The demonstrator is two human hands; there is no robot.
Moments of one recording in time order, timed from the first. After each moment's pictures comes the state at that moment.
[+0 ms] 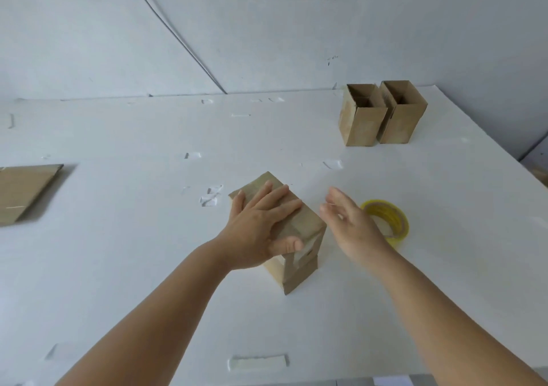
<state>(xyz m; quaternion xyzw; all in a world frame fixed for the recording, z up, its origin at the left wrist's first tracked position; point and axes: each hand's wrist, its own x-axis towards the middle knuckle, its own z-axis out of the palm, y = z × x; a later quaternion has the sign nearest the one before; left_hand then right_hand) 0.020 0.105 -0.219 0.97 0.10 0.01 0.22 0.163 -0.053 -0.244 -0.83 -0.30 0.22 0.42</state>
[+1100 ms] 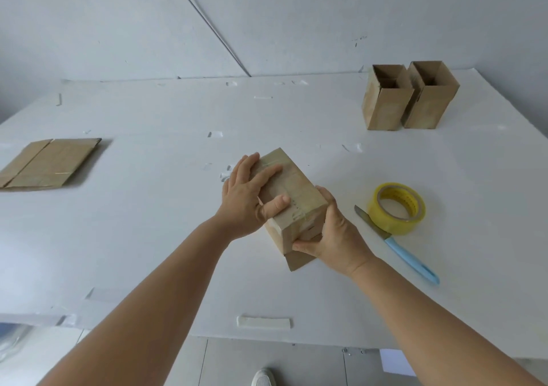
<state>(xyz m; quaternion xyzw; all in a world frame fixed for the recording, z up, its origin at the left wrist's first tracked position) 0.004 0.112 -0.241 0.91 0.26 0.16 0.26 0.125 -0.050 -0.288 -0.79 -0.43 0.19 0.39</state>
